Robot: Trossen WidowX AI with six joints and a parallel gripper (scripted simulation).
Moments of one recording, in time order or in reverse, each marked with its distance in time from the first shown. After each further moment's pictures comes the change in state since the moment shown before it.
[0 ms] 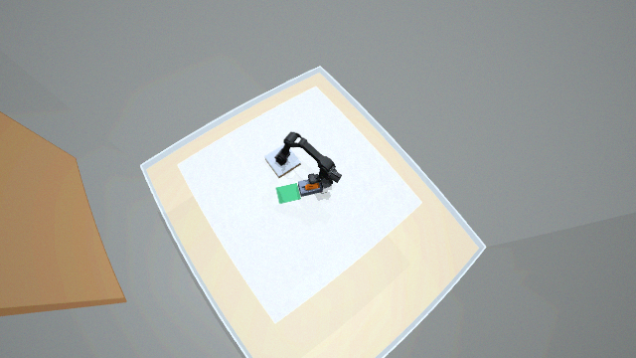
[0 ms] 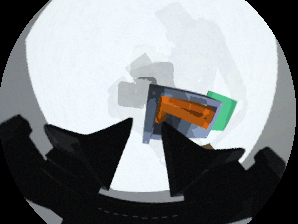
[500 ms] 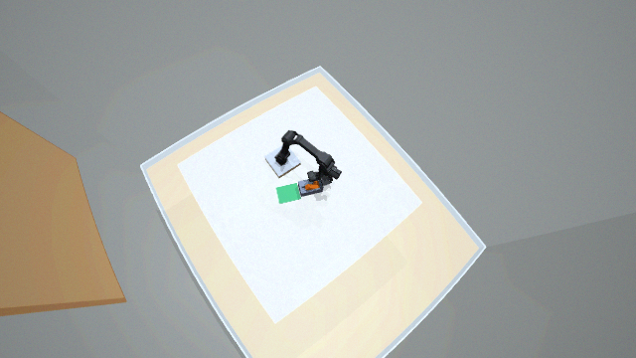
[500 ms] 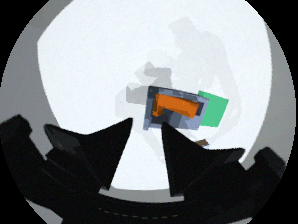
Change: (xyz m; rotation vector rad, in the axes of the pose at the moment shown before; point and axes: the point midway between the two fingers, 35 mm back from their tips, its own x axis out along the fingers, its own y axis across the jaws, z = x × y) arm -0.044 -0.005 0.000 0.003 -0.029 0.026
